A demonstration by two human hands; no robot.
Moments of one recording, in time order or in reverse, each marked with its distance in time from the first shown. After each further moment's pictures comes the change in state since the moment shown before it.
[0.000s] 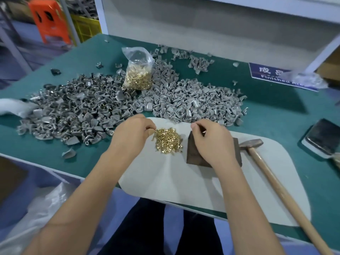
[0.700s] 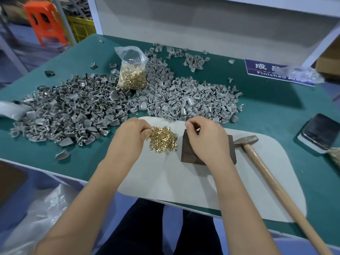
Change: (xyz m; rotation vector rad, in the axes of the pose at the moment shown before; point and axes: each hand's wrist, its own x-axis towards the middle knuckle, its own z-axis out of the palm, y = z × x) left_hand -0.009 0.014 0.007 -0.090 0.044 -0.071; right_hand -0.001 0.002 0.001 0.053 0.034 0.002
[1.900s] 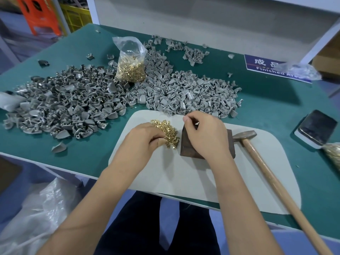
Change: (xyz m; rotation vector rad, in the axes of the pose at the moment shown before) left_hand -0.026 0.014 0.015 -0.174 -0.079 0.198; right_hand 0.000 0.001 0.003 -0.041 0.004 -0.039
